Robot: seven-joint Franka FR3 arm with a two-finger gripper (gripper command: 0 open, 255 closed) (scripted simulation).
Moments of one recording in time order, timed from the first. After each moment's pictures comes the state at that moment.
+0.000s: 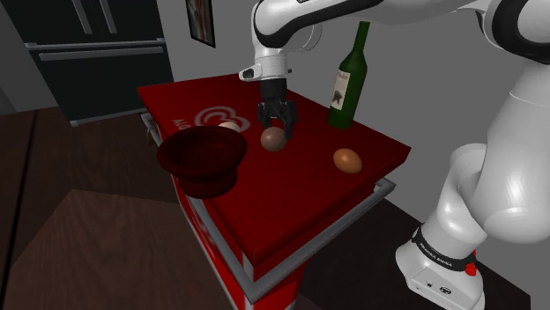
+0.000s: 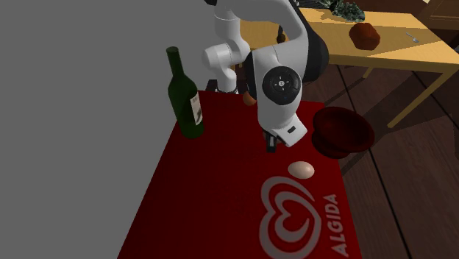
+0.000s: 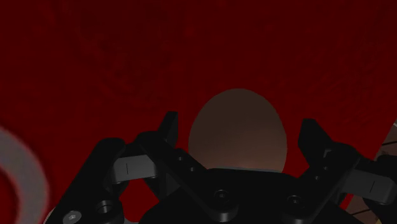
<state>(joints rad) 0.43 0.08 -0.23 -1.87 0.25 1.62 -1.29</state>
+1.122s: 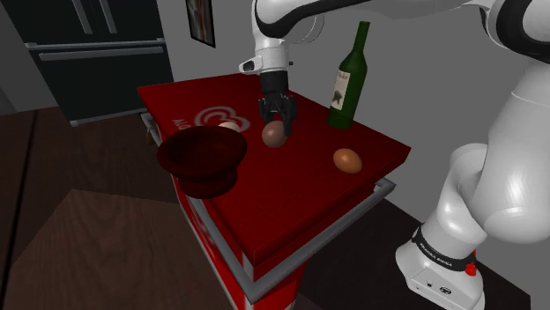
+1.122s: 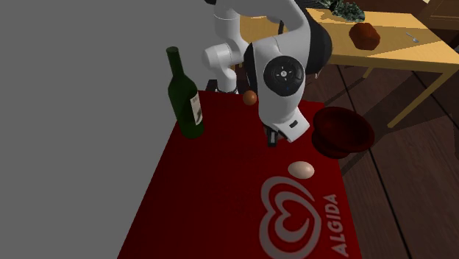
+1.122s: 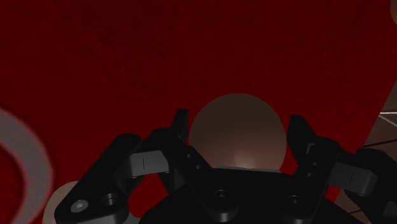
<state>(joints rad) 0.43 0.07 -0.23 -1.84 0.24 1.57 -1.28</state>
